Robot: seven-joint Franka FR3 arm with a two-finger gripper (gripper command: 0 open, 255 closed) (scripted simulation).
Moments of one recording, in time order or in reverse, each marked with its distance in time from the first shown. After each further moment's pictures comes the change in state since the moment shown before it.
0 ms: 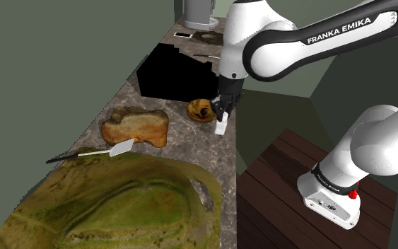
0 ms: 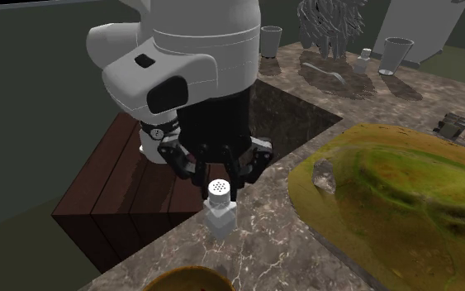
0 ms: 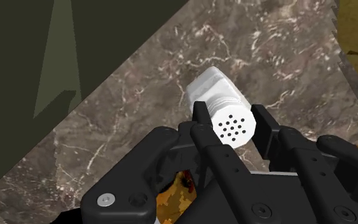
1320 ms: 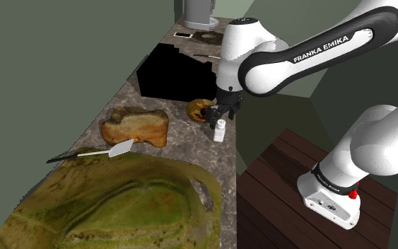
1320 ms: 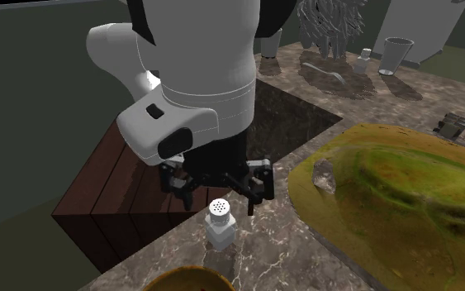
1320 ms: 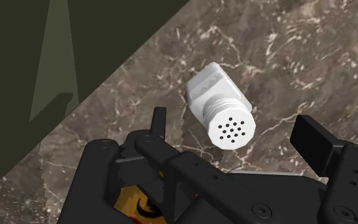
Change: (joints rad) arm -0.005 0.066 0.014 -0.057 -0.009 0.121 0.006
